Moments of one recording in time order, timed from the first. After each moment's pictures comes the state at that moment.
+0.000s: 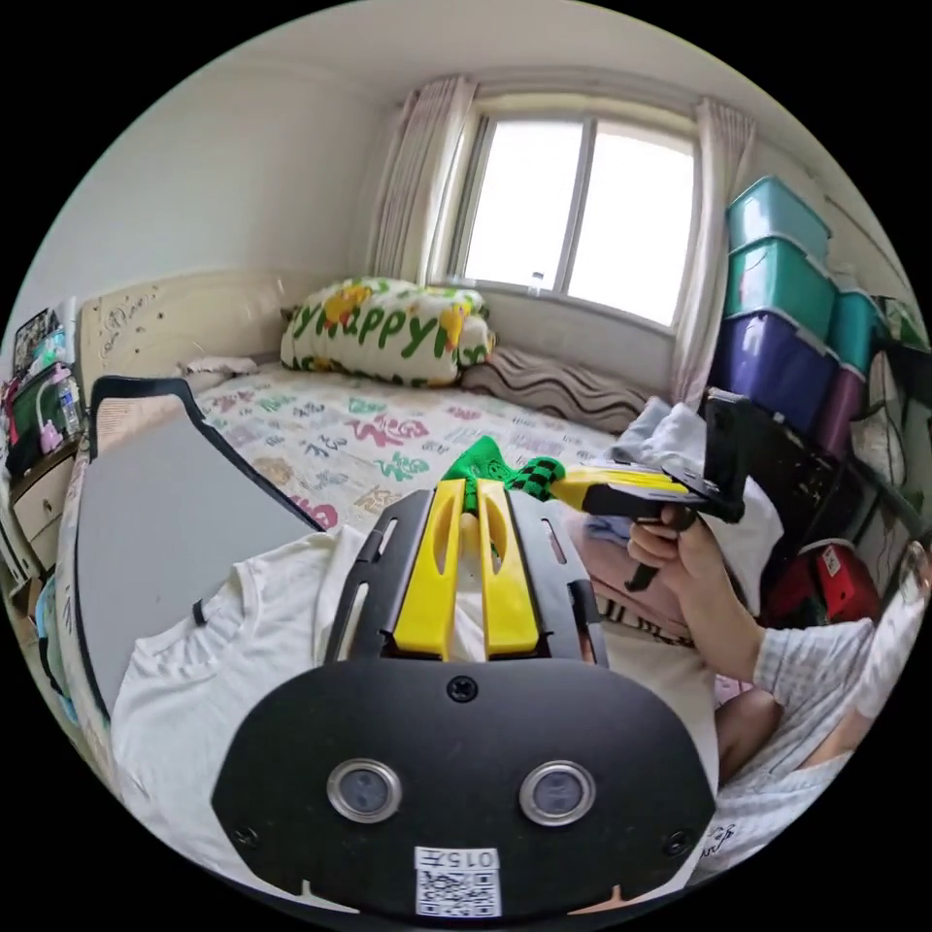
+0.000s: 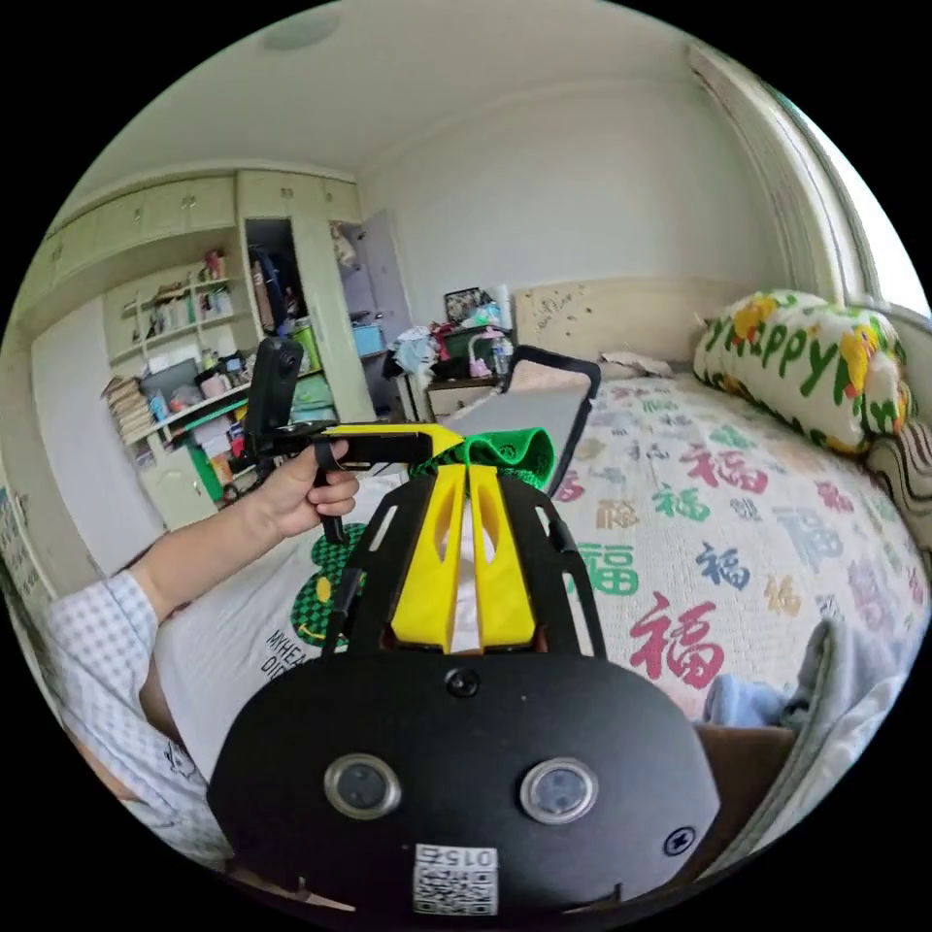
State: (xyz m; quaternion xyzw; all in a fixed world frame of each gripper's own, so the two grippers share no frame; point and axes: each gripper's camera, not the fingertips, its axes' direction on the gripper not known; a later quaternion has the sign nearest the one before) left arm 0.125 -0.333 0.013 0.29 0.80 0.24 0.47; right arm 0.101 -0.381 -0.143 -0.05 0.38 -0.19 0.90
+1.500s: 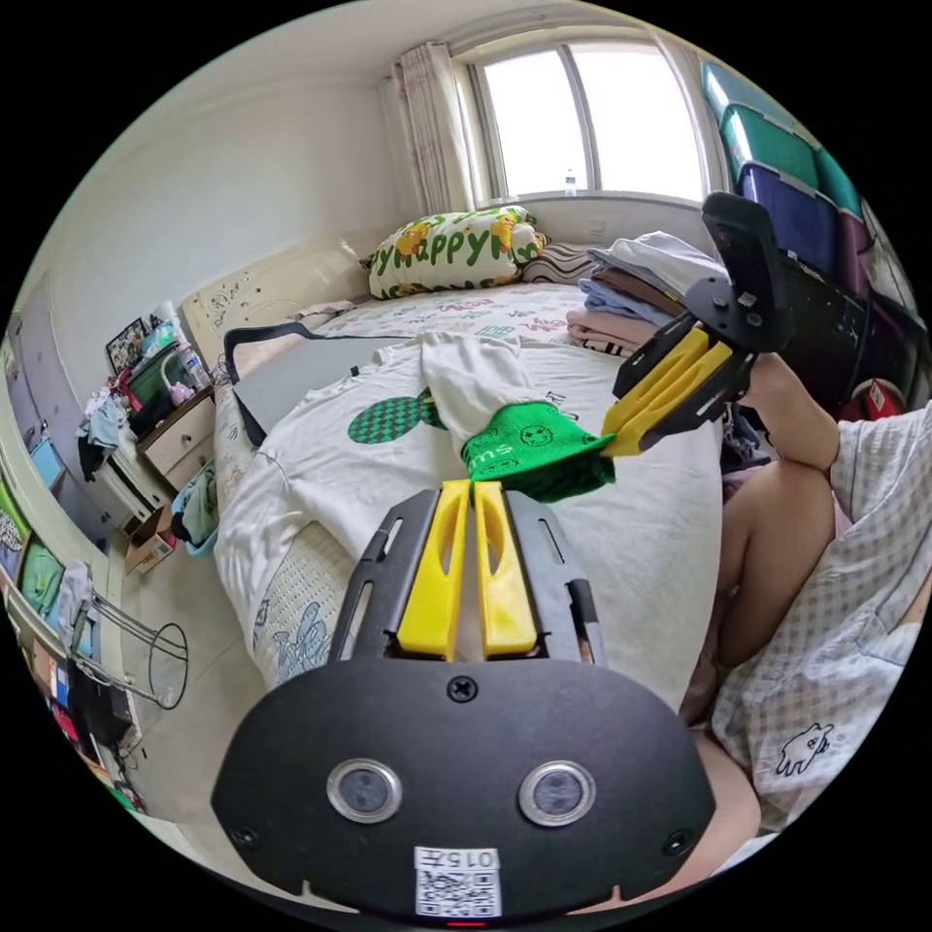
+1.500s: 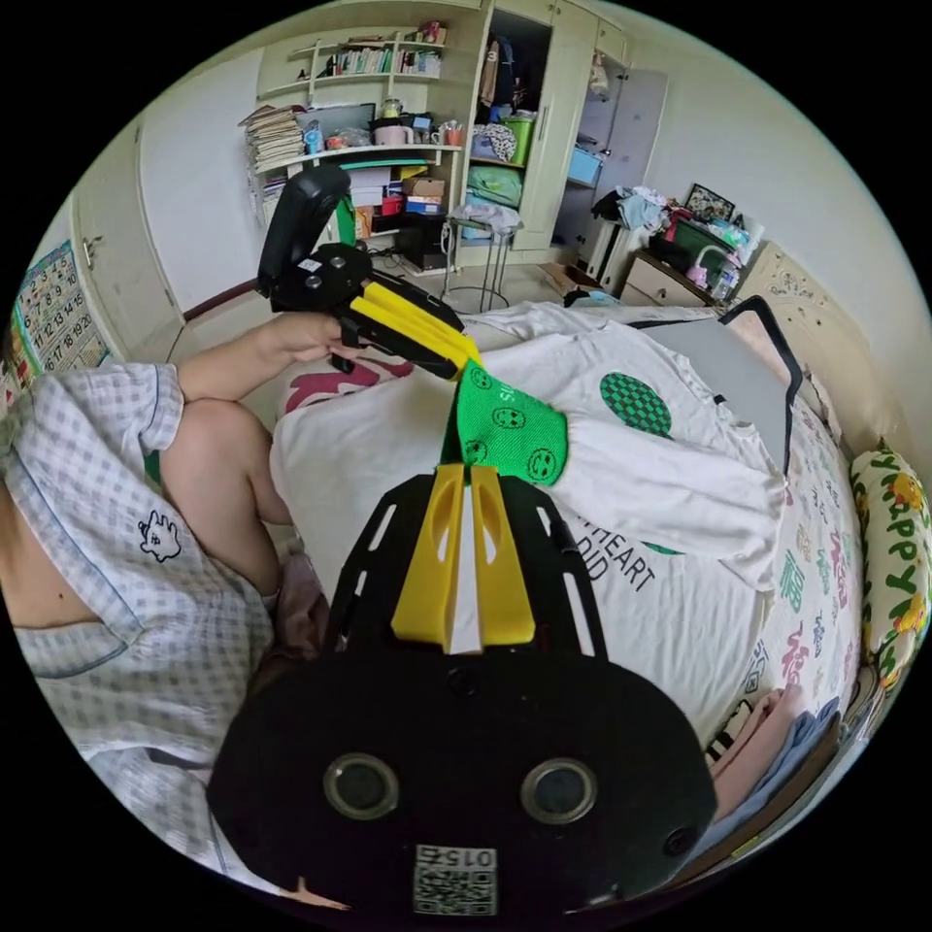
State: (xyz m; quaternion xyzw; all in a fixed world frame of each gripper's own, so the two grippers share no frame) left arm -0.114 -0.033 0.229 0.30 0.65 0.32 0.63; right arm -0.047 -0.196 0.120 -0.40 0.31 -0.27 0.82
